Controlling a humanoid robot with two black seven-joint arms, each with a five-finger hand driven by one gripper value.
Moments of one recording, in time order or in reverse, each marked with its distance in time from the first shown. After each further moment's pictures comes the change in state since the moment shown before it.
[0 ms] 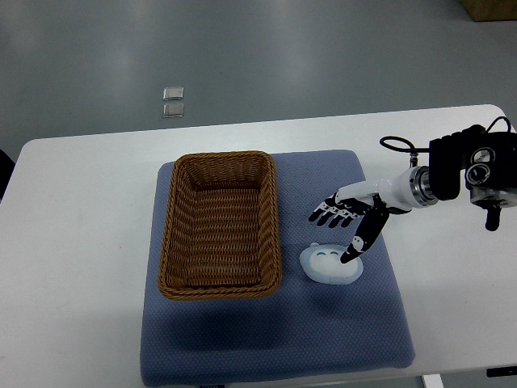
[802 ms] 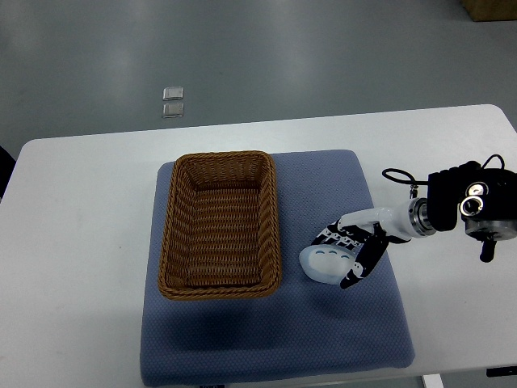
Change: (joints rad) left arm 0.000 0.000 0.001 -0.002 0.000 0.000 0.000; right arm -0.147 0.014 0.042 -0.012 -0.029 -0.035 0.006
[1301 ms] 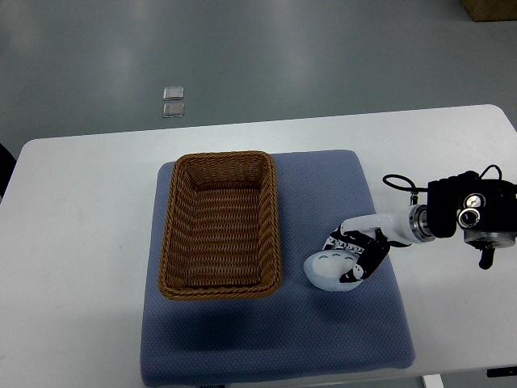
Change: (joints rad) left arm 0.000 0.000 -0.001 0.001 0.000 0.000 0.000; right arm -0.045 0.004 0.026 -0.027 -0.074 -0.016 0.006
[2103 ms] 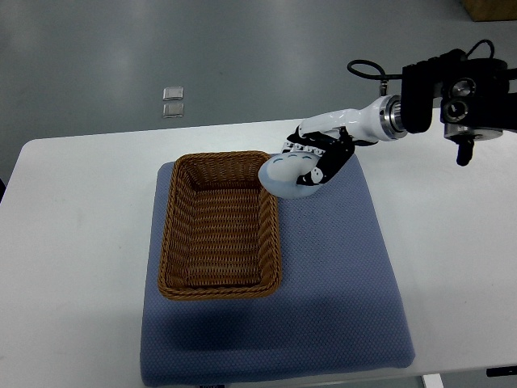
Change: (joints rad) left arm 0.000 0.000 0.001 -0.001 0.000 0.000 0.000; right arm 0.398 0.124 0.011 -0.099 0.074 0.099 0.000
